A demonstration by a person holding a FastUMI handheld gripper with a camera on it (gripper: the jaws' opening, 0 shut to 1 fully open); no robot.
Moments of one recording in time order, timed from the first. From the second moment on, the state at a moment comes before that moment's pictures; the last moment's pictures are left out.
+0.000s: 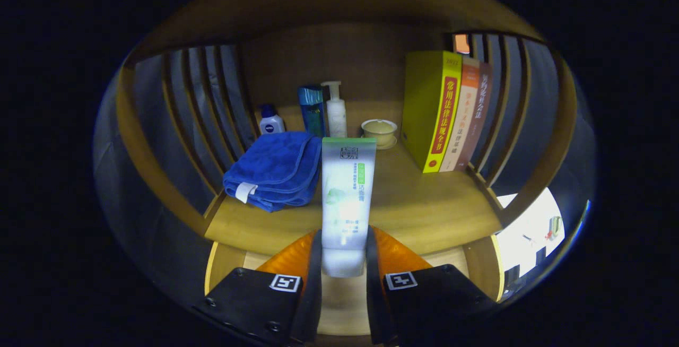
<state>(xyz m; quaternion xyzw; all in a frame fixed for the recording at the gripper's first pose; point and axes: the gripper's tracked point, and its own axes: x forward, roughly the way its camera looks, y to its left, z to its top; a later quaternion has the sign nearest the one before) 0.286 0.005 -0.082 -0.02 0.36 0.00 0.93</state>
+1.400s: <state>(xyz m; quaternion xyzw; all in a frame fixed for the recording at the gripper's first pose) 0.292 -0.011 -0.084 0.00 0.34 -0.03 0.94</state>
